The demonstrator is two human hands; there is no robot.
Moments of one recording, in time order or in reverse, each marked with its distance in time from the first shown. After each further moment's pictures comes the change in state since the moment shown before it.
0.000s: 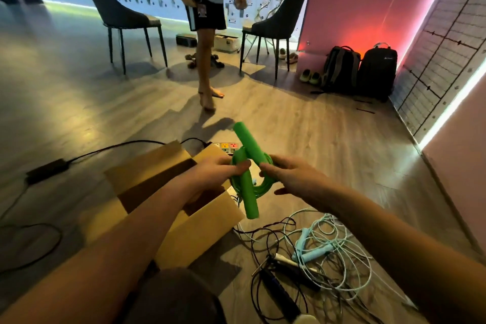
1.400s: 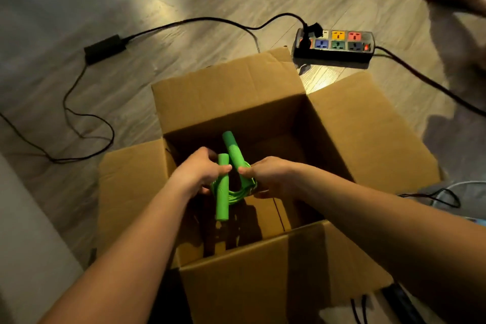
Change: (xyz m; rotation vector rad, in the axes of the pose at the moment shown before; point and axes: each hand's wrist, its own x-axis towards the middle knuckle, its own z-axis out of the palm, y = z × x) left_hand 0.096 -0.362 -0.063 -0.046 0.399 -0.818; right_hand 0.276 0.217 0.286 0.101 -0.574 0.635
